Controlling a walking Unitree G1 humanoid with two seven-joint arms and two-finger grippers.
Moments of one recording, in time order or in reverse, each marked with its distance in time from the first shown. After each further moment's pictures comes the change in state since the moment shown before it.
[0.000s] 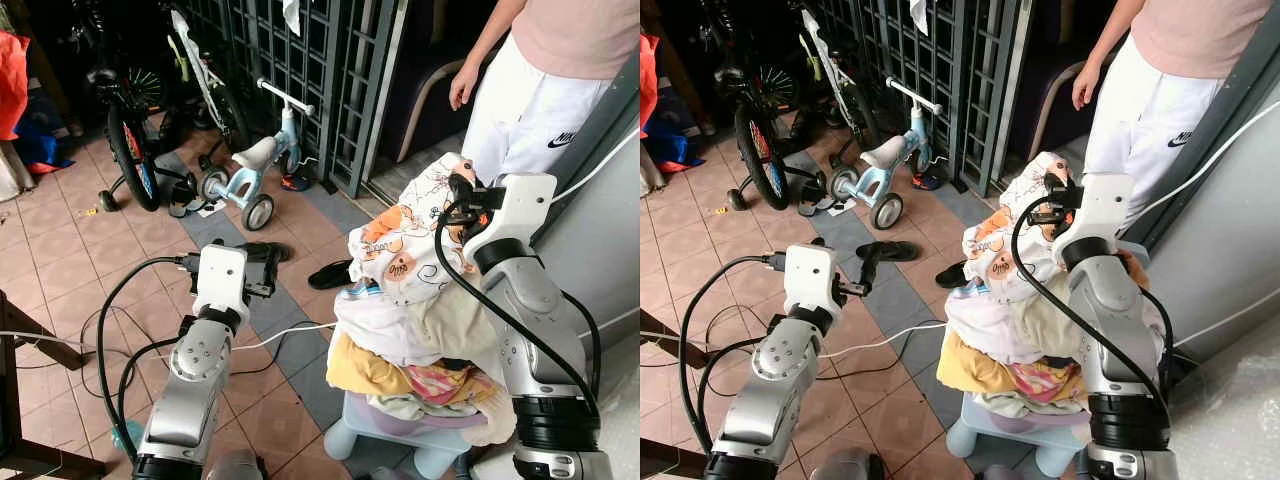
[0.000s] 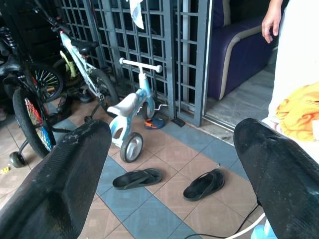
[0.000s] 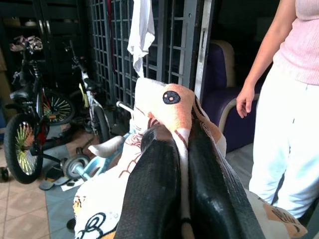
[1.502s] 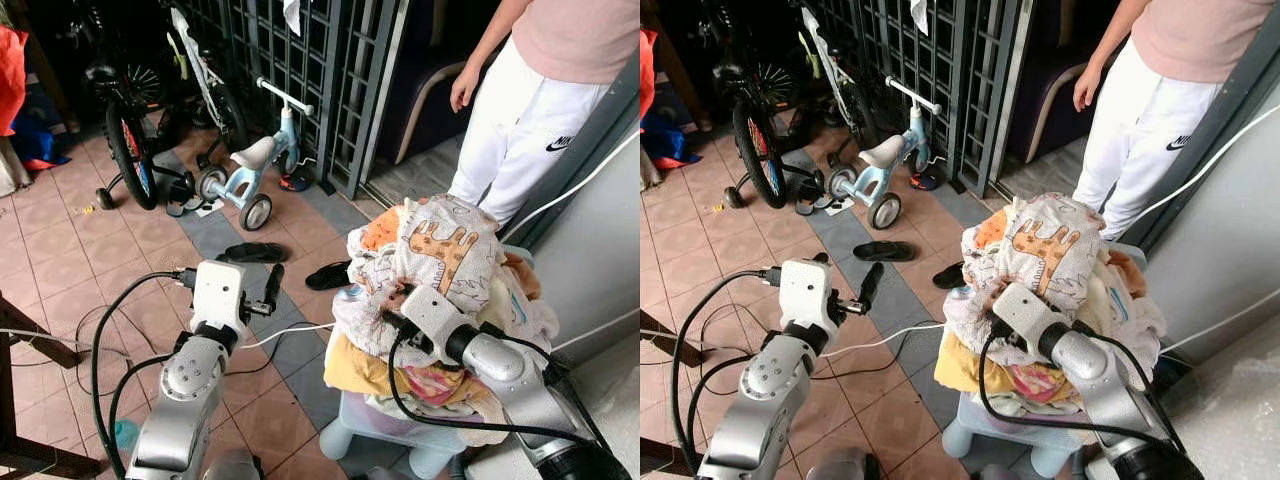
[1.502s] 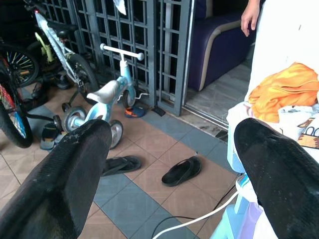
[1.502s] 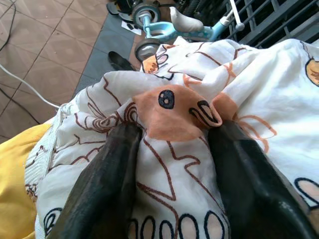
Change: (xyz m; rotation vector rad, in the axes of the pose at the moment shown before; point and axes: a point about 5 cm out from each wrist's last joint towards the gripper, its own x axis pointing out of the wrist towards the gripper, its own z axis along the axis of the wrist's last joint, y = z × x) left arm -0.021 -0.002 -0.006 -0.056 0.045 -0.079; right arm -0.056 0.013 -0.094 -0.580 0.416 0.513
